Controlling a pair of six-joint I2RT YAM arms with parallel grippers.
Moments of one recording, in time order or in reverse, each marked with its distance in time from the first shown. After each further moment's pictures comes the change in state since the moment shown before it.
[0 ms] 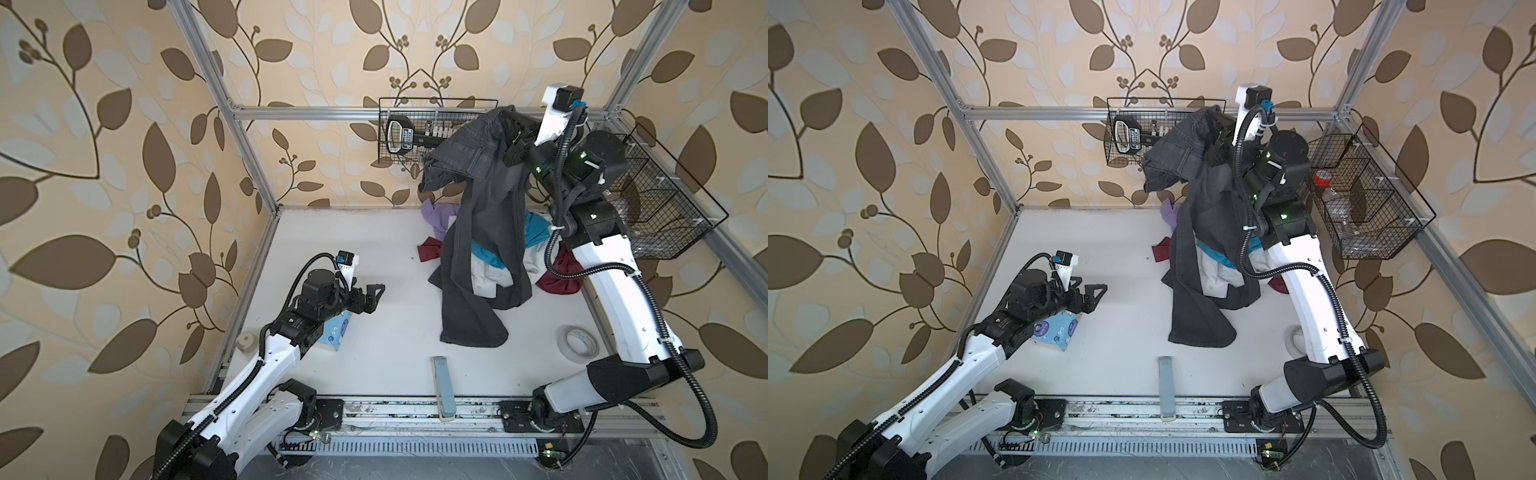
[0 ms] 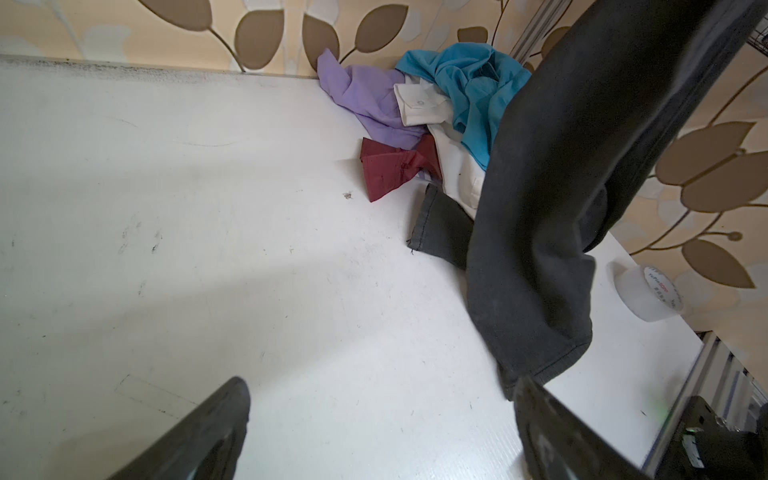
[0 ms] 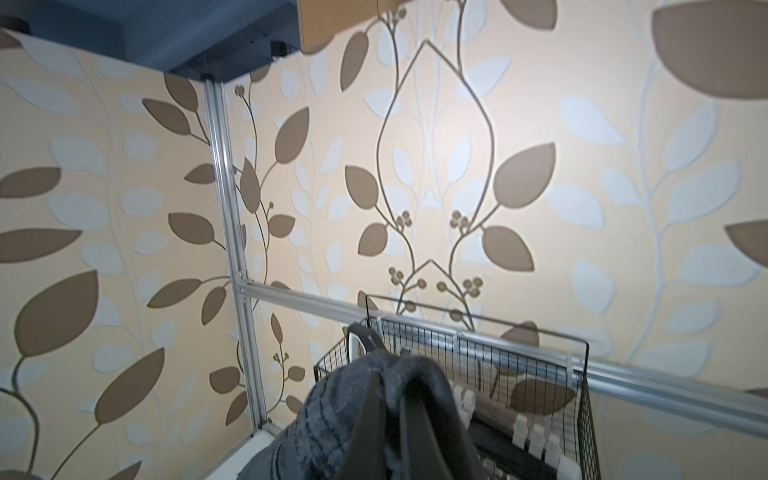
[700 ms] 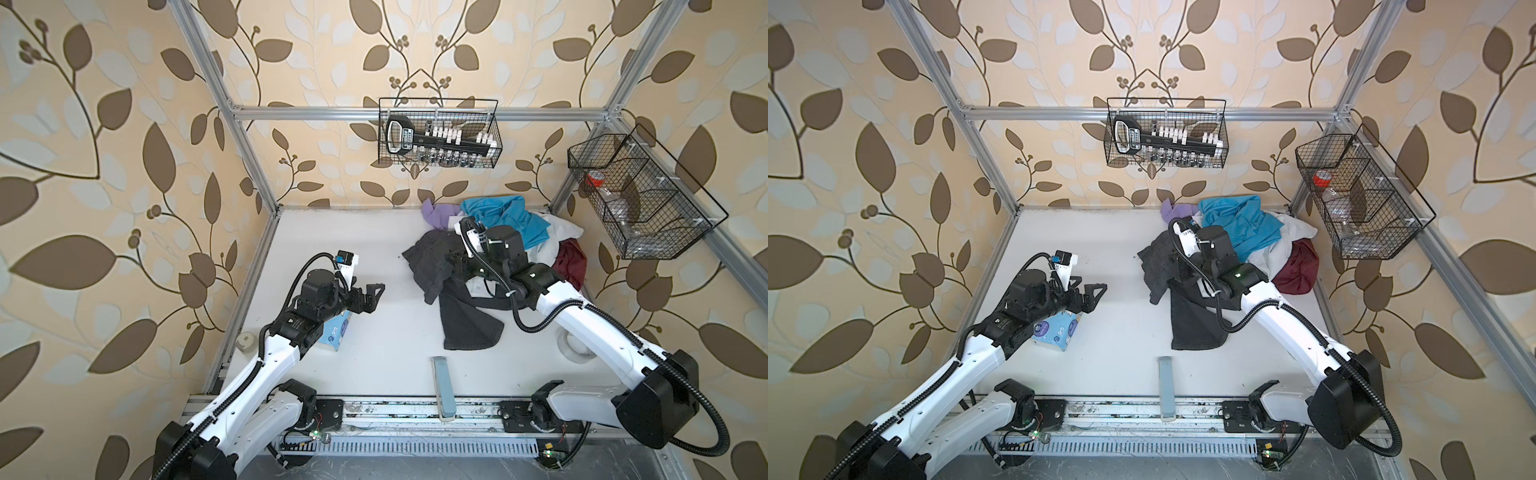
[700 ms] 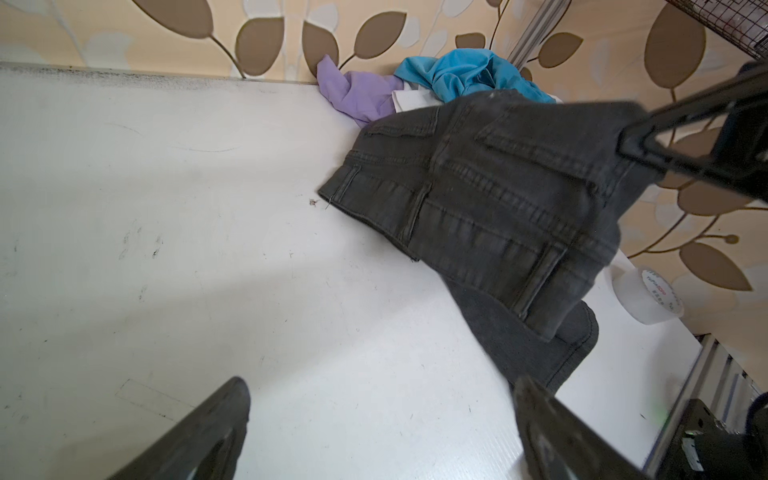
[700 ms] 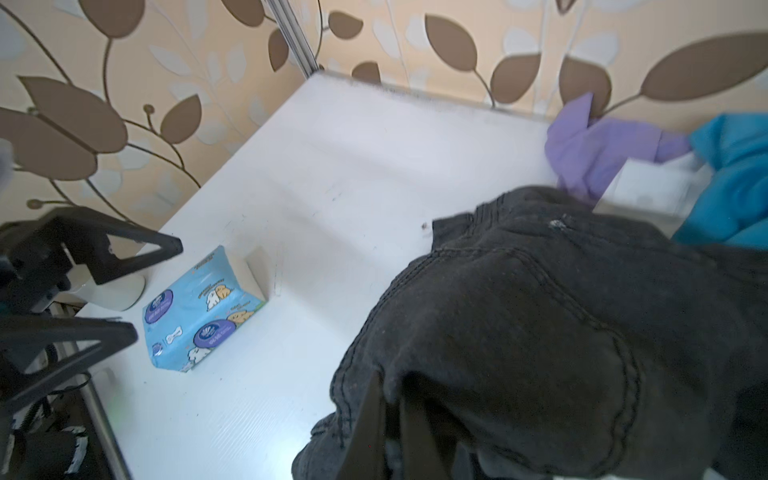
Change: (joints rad) left arm 0.000 -0.012 0.000 0.008 0.000 -0.002; right arm 0.231 -0.197 -0.763 -0.323 0.002 0.063
